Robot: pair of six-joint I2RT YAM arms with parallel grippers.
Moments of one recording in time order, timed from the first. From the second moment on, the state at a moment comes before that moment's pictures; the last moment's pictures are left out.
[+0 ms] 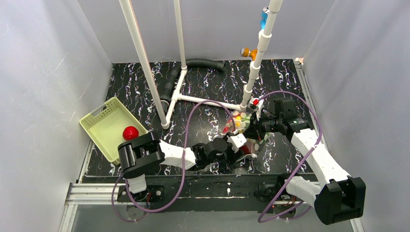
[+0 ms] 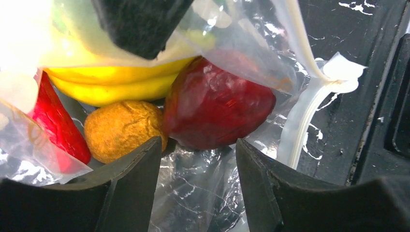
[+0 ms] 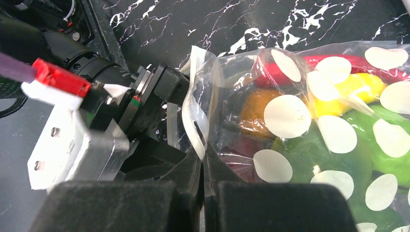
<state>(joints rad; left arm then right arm) -1.23 1.75 0.76 0.58 -0.15 -0.03 0.24 1.06 0.80 -0.64 -0.90 -0.34</state>
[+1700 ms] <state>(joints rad) -1.23 1.94 0.76 0.92 -0.04 0.31 0.15 1.31 0.83 -0.83 -0.56 -0.50</state>
